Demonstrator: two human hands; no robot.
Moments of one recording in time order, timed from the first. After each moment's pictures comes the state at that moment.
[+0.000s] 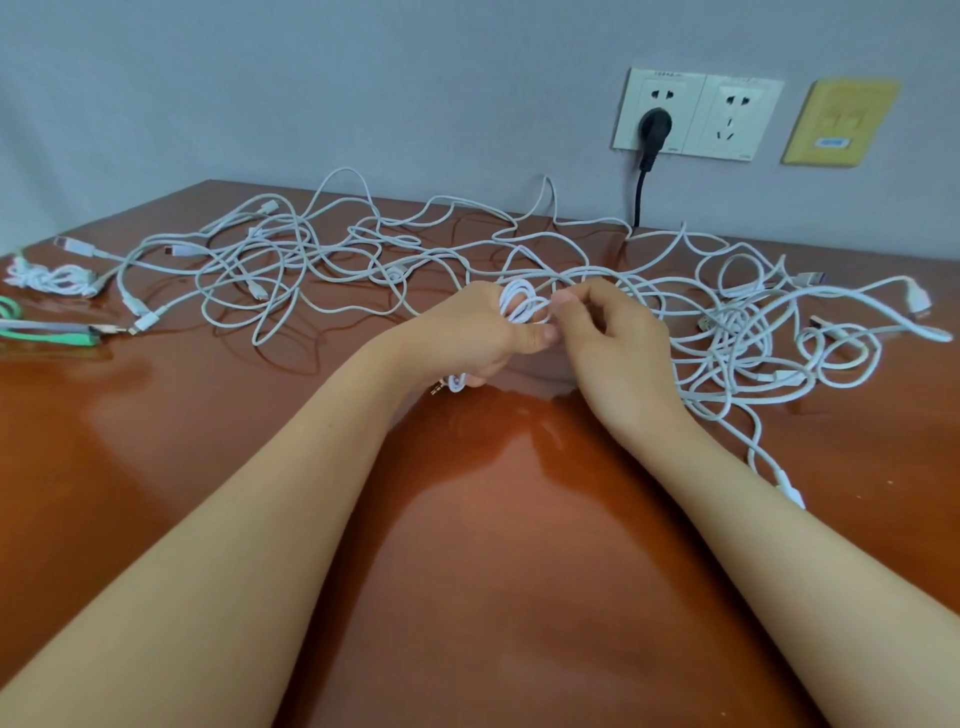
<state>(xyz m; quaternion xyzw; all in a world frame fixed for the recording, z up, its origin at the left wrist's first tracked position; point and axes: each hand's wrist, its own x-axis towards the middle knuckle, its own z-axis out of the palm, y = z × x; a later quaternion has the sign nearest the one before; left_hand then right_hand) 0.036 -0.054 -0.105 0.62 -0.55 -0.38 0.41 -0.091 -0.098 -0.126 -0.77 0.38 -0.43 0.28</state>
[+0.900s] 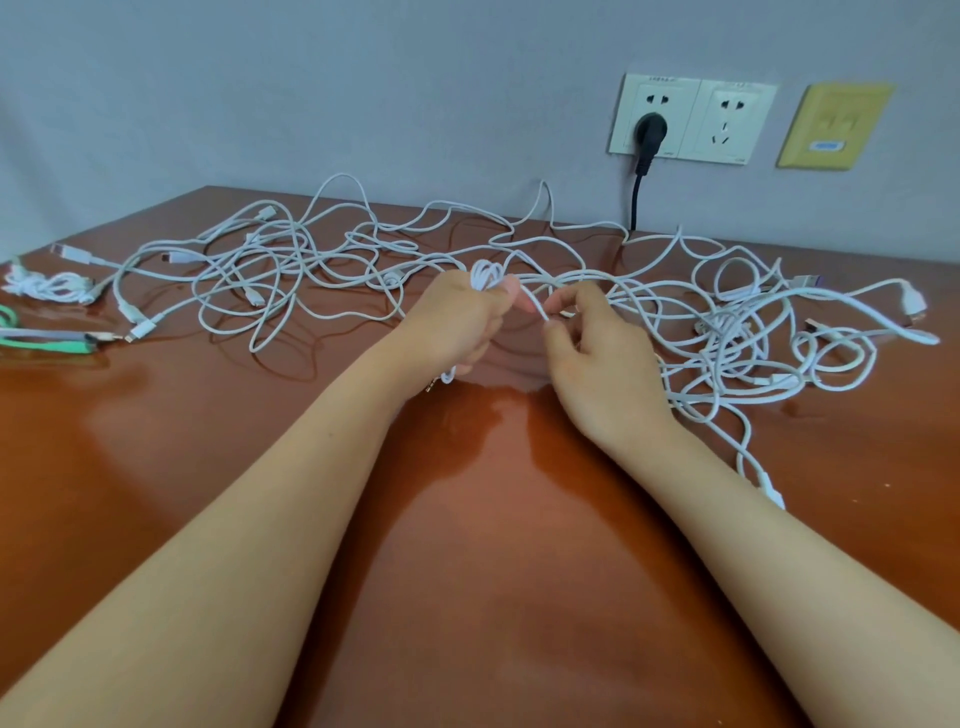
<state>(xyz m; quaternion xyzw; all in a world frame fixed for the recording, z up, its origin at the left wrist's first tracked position) 0.040 -0.060 -0.107 0.61 -0.48 -0.37 0.52 -0.089 -0.094 -0.126 -0.82 0.40 -0.35 0.20</state>
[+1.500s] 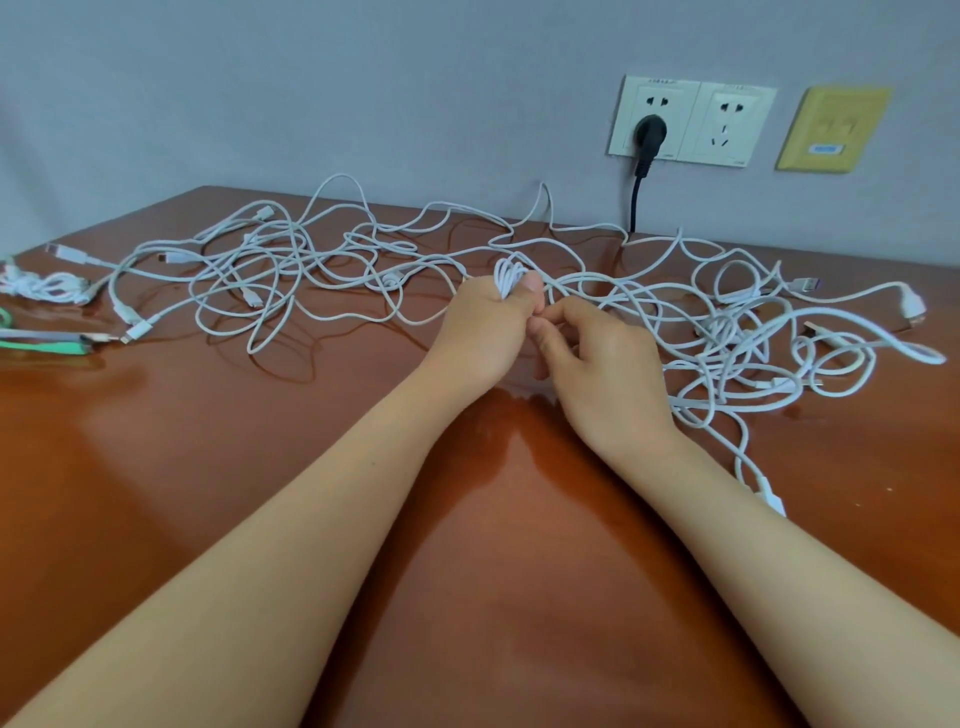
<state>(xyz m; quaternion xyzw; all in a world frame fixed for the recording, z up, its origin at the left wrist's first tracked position) 0.020 -0.073 -0.117 0.63 -0.45 -0.29 0.56 -0.090 -0.089 -0.126 -0.83 0.37 -0.37 0.17</state>
